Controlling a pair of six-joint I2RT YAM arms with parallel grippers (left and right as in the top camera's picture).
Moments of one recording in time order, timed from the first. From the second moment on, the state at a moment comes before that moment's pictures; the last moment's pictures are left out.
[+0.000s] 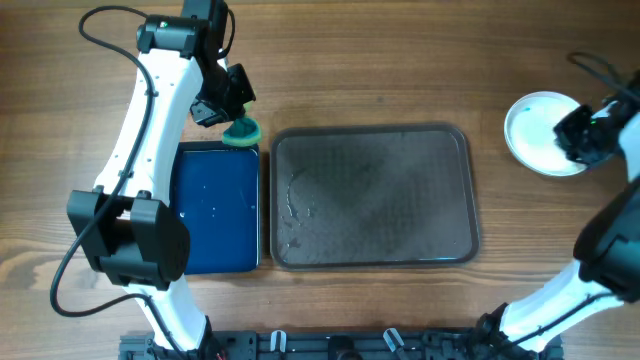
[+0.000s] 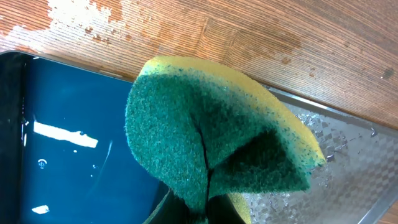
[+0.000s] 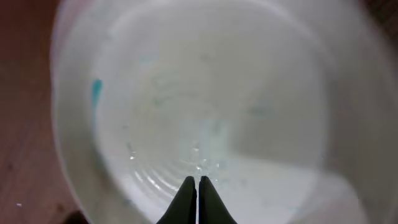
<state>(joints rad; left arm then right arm) -0.16 1.96 1.90 -1.36 0.10 -0.52 -0.53 1.98 1.41 -0.75 -0.22 0.39</state>
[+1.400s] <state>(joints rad) -0.13 1.96 1.26 -1.18 0.01 -0.59 -0.05 1.43 1.67 -1.12 -0.22 0.26</state>
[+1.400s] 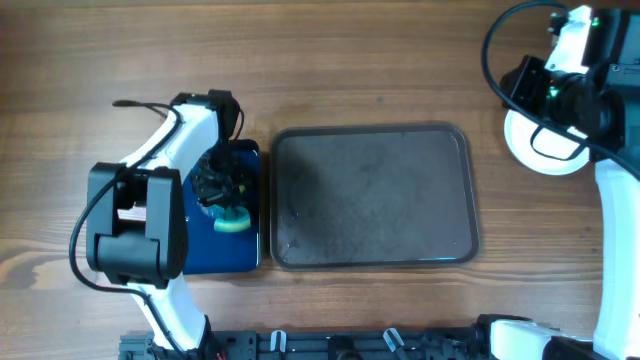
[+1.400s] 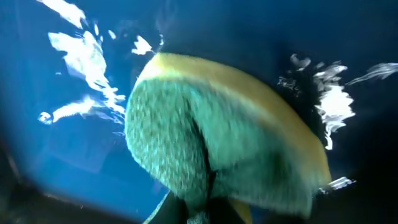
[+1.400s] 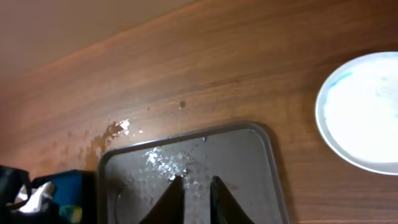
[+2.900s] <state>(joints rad) -0.38 0.98 1.57 -1.40 -0.24 -0.52 -0.04 0.93 1.67 -1.18 -0.10 -0.06</state>
